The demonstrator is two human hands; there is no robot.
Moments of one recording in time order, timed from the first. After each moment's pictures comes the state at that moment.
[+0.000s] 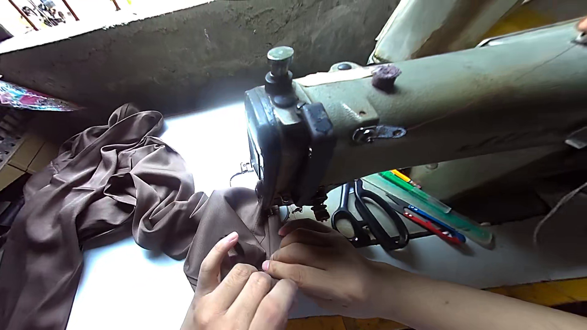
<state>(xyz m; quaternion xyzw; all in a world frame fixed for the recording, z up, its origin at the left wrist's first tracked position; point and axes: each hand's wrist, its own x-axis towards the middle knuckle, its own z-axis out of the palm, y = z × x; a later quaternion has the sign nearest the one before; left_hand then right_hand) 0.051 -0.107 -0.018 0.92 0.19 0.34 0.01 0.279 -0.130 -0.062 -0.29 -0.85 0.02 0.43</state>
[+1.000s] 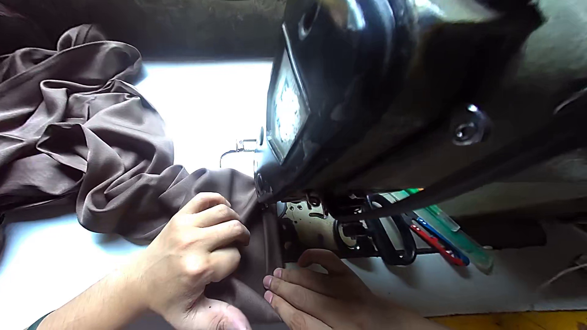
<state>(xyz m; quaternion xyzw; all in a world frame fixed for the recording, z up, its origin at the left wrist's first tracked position) 0.046 -0.017 -0.052 0.95 0.01 0.28 0.13 0.291 -0.165 -0.085 -0.34 -0.89 0.00 0.31</state>
